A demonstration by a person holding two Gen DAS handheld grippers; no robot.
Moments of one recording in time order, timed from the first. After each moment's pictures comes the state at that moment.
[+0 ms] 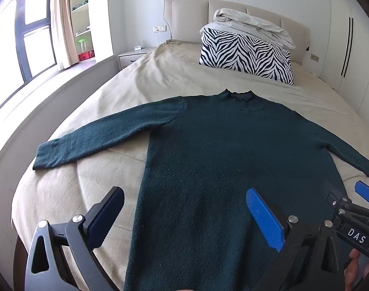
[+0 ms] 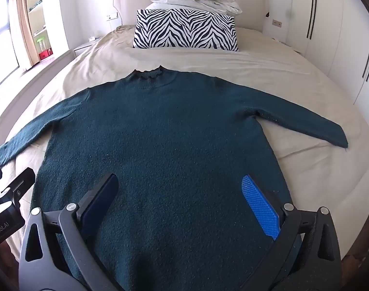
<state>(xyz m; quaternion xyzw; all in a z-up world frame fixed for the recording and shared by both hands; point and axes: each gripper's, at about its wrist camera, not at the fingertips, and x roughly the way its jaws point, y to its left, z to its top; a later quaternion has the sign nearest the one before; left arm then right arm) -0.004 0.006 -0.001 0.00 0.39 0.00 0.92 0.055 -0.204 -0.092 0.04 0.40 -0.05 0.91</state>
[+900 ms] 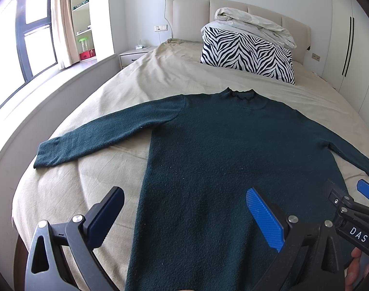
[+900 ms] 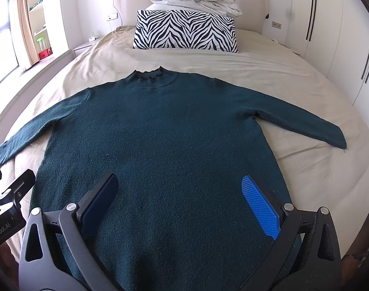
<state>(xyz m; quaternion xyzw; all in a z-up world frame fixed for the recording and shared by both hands) -0.003 0.009 -0.005 0.00 0.39 0.01 0.92 0.052 -0.203 -0.091 0.04 0.40 -0.05 0.91</state>
